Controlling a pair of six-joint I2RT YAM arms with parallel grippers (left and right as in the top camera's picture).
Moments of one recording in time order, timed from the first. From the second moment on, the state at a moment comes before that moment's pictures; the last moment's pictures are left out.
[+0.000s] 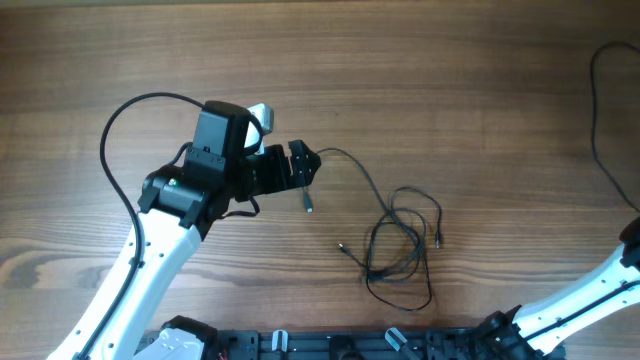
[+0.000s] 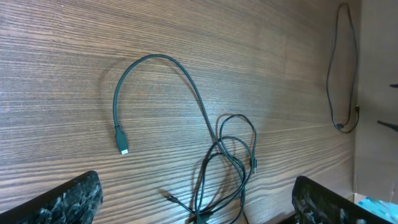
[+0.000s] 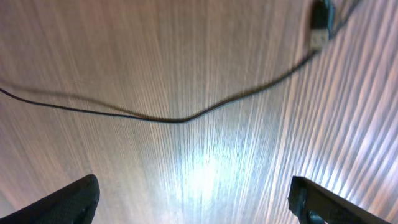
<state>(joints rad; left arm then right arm) -0.36 1.24 1.04 -0.73 0.37 -0.58 -0.86 2.22 2.12 -1.39 -0.19 0.78</state>
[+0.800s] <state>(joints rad) -0.23 1.25 1.04 -0.80 0.28 -0.50 0.24 2.21 2.06 -1.61 -0.12 0.09</state>
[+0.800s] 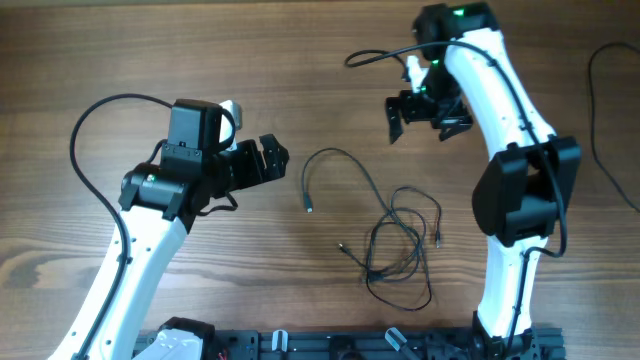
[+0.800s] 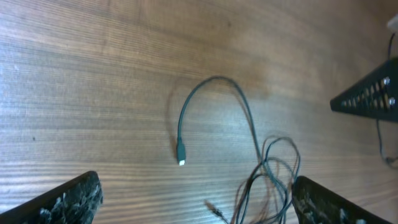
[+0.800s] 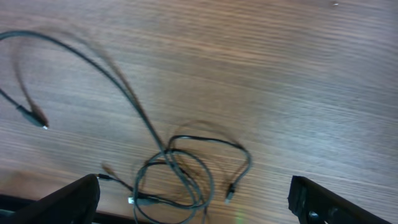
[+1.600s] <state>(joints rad) -0.23 1.29 1.04 -0.83 0.33 -0.43 0.59 1.29 0.84 -0.99 0.19 0.92</state>
